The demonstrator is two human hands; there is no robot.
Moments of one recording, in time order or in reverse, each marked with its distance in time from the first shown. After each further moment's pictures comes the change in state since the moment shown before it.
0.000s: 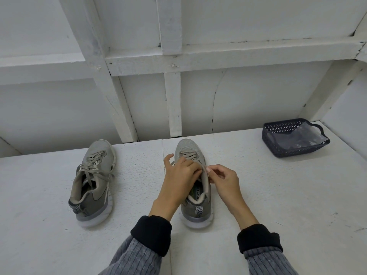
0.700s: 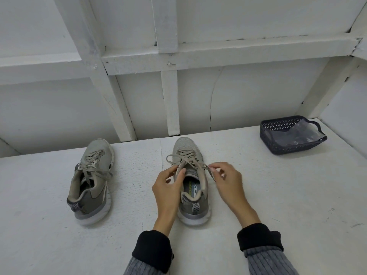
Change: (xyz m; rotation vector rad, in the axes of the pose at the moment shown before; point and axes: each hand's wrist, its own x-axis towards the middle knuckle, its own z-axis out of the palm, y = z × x) left_hand -0.037 0.013 0.009 -0.884 0.299 -0.872; right_hand -0.004 0.005 -0.016 -0.373 0.071 -0.205
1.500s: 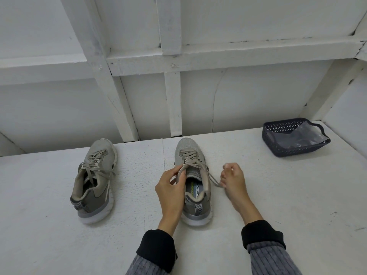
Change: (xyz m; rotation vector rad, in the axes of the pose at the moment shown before) left_hand -0.006 0.001 0.005 -0.071 0.039 0.093; right_hand 0.012 0.003 0.003 0.448 0.037 0.408
